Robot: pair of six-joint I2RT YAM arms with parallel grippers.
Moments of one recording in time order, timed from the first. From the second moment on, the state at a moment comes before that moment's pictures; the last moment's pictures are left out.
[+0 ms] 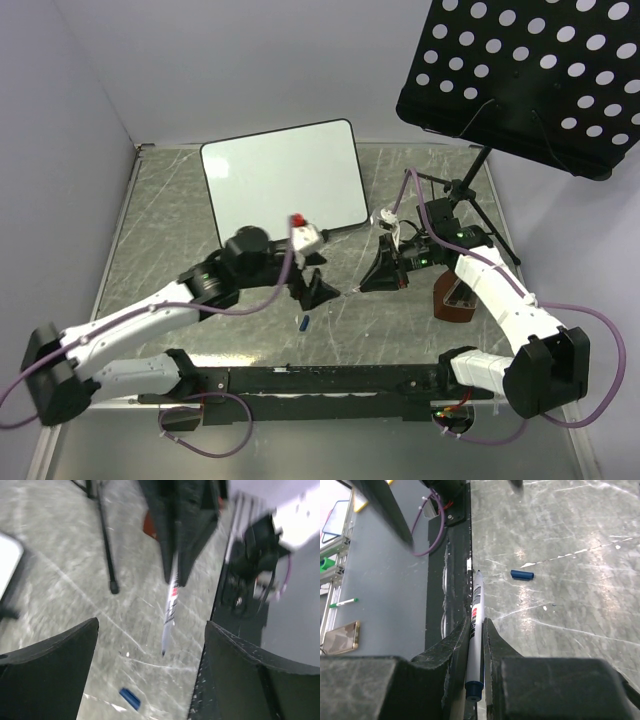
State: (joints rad) left arm -0.89 1.03 0.82 -0.02 0.37 -0.13; right arm 0.27 1.19 0.96 -0.86 -1.21 -0.59
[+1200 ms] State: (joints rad) left arm -1.03 1.42 1.06 -0.17 0.42 -0.01; right arm 0.28 1.20 0.96 -0.89 -1.25 -0.59
